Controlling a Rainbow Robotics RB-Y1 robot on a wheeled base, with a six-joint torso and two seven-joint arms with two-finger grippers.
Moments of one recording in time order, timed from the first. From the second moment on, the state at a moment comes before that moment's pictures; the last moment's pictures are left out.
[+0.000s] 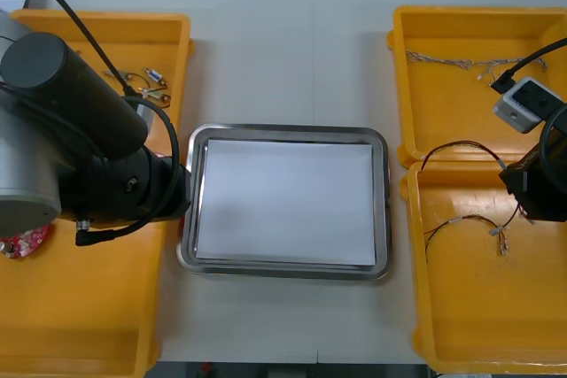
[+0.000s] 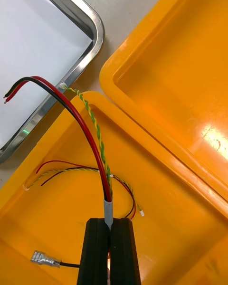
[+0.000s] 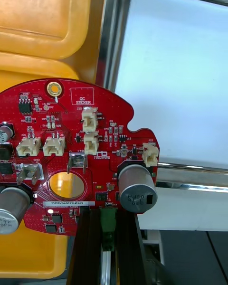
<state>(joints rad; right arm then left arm) -0.23 -0.73 -0.22 -2.45 -0.92 1.92 1.70 -0.70 0.95 -0.54 -2.43 1.00 1.83 -0.17</state>
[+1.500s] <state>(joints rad) -0.23 -0.73 -0.22 -2.45 -0.92 1.92 1.70 -0.85 0.68 -1.04 -2.09 0.69 1.69 -0.16</state>
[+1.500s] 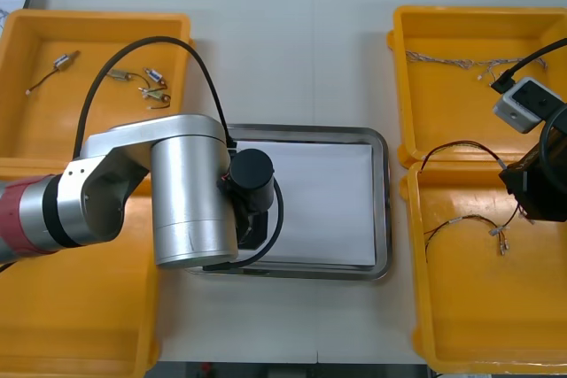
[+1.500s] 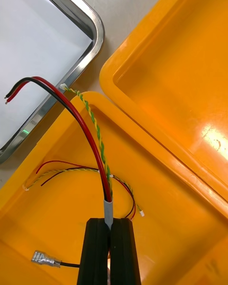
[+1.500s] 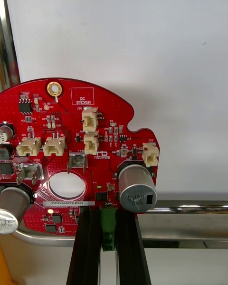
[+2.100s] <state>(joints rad) -0.23 -0.73 -0.22 -2.45 -0.92 1.92 1.70 -0.85 0.63 -1.13 -1.97 0.62 1.63 -0.17</state>
